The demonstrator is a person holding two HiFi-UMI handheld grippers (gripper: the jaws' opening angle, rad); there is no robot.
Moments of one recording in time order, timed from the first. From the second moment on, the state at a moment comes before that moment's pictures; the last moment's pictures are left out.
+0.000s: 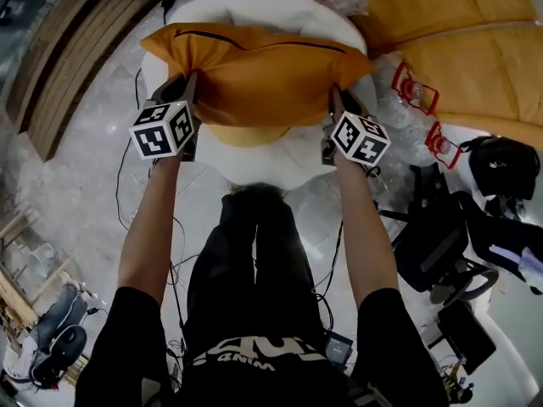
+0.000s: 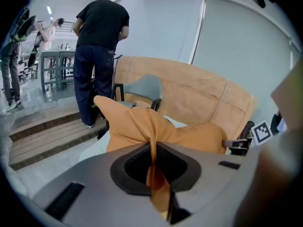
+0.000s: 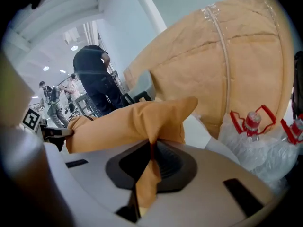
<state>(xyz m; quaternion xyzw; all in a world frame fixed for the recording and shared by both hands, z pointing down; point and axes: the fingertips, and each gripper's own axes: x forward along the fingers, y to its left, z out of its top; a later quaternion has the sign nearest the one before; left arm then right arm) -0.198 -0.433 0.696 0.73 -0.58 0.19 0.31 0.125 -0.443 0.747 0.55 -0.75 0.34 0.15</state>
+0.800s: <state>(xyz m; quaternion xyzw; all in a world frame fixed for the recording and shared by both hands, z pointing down) -0.188 -0.297 0.322 0.79 -0.59 0.11 0.17 0.132 -0.329 0.362 0.54 -0.82 0.20 0.04</state>
